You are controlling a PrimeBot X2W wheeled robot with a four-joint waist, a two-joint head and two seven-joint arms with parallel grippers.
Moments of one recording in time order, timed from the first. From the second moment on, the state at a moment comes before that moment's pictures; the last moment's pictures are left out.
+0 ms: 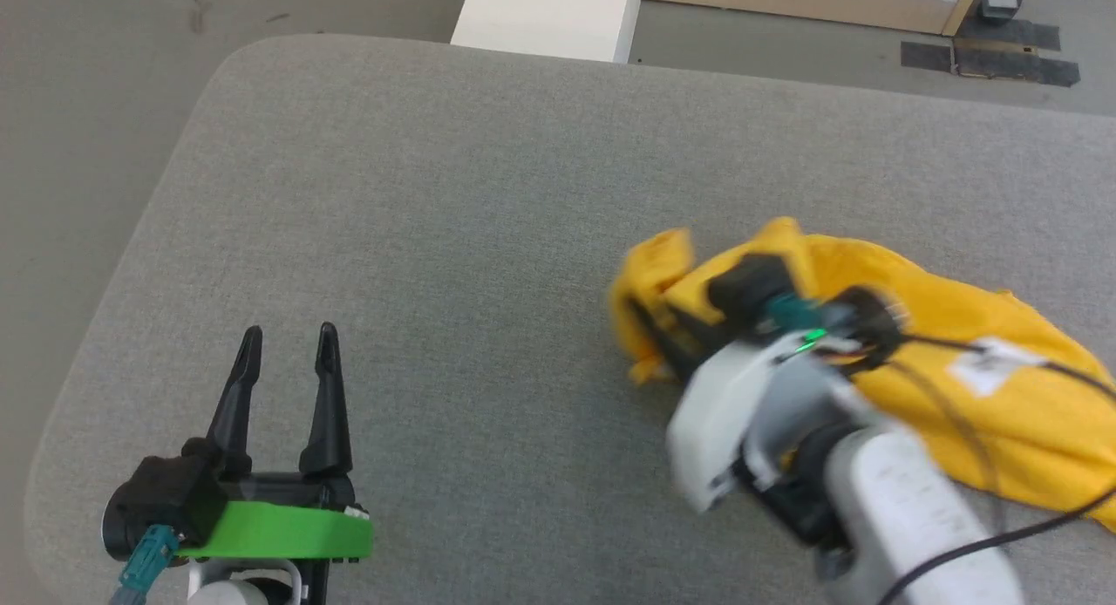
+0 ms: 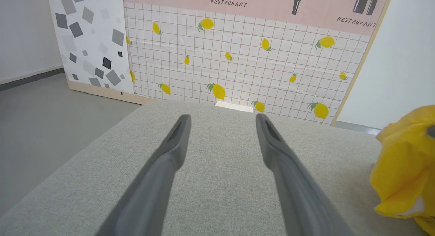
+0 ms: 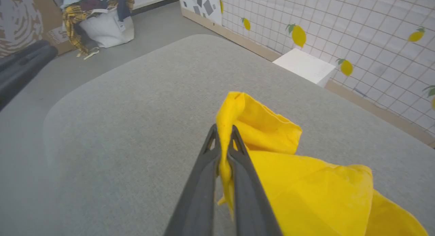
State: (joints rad) left arm 0.02 0.05 0.03 -0.11 -0.22 -0.12 -0.26; right arm -0.35 -0.10 0.41 -0.08 0.21 0.13 0.50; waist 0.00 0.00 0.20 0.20
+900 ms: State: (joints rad) left arm 0.02 0.05 0.02 -0.11 -0.24 -0.12 -0.26; right arm -0.47 -0.11 0.29 0.15 0.23 0.13 0.35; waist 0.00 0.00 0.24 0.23
